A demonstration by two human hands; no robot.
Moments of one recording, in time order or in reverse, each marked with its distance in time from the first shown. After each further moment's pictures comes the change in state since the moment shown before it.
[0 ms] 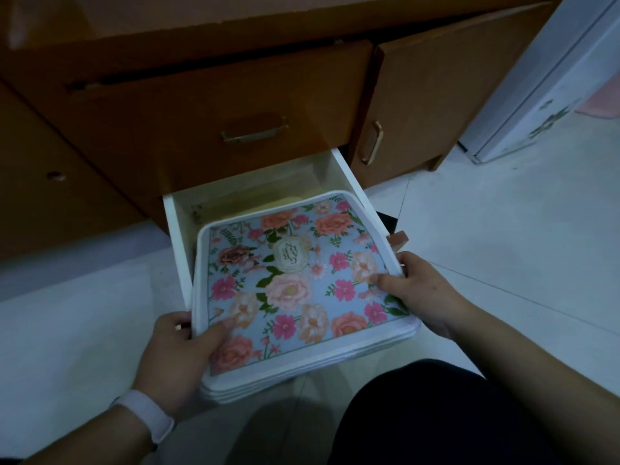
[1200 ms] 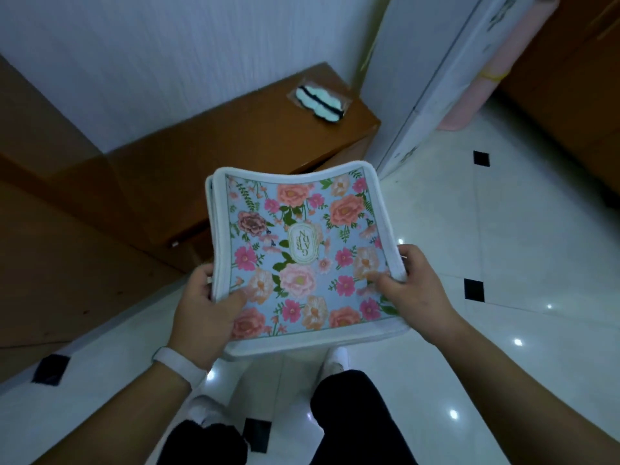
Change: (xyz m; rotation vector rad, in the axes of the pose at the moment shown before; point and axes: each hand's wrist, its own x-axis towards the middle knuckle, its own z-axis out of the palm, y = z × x) left_hand -0.270 0.406 -0.099 -0.058 -0.285 0.219; right_hand -0.358 -0.340 -0.087 -0.040 0.373 -0.061
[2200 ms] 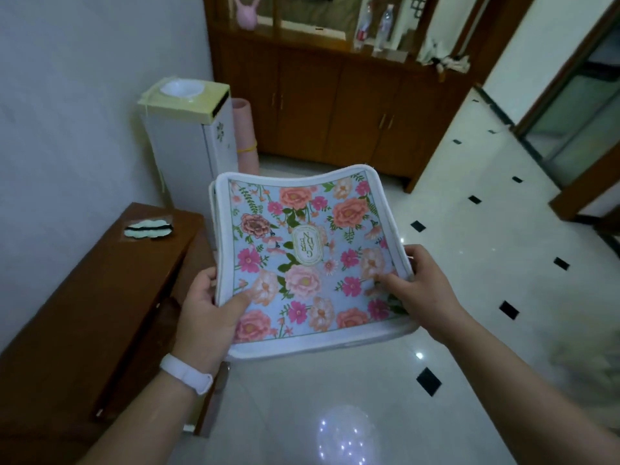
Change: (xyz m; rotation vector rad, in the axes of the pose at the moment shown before) left_hand -0.171 0.191 0.000 0.035 -0.810 0.296; right_hand -0.372 -0.108 -0.072 0.237 0.829 0.107
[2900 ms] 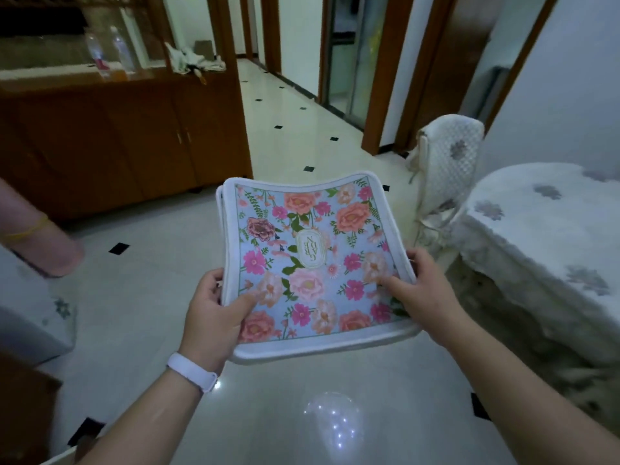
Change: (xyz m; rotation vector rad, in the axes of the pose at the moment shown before) left_hand -0.199 -0.032 0.361 0.094 -0.620 -0.008; right_hand -0.196 0.204 -0.350 0.187 0.579 0.180
